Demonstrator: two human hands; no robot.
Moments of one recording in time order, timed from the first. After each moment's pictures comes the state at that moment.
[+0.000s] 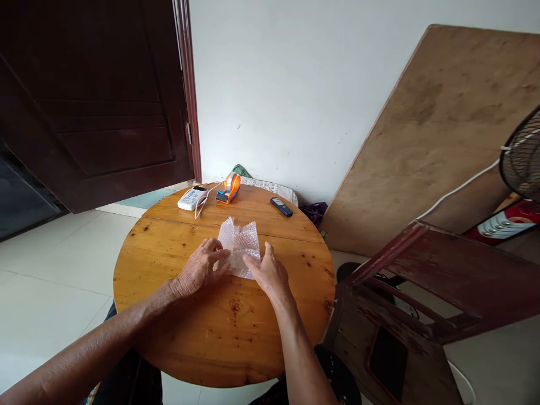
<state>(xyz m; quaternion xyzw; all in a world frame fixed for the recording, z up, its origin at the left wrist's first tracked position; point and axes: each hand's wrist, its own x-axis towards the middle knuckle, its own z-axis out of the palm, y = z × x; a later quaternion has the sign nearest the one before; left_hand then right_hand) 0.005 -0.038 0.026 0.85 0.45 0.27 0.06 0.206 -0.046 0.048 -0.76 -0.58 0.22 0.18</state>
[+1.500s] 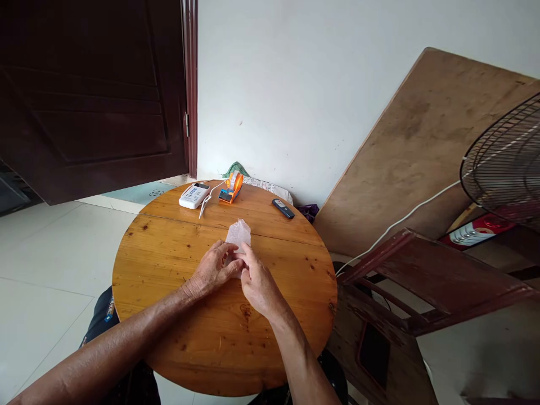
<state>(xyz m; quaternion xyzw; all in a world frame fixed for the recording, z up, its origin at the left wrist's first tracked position) 0.010 -0.031 0.024 0.74 0.47 0.37 0.32 0.167 -0.067 0.049 -0.52 -0.69 0.35 0.36</state>
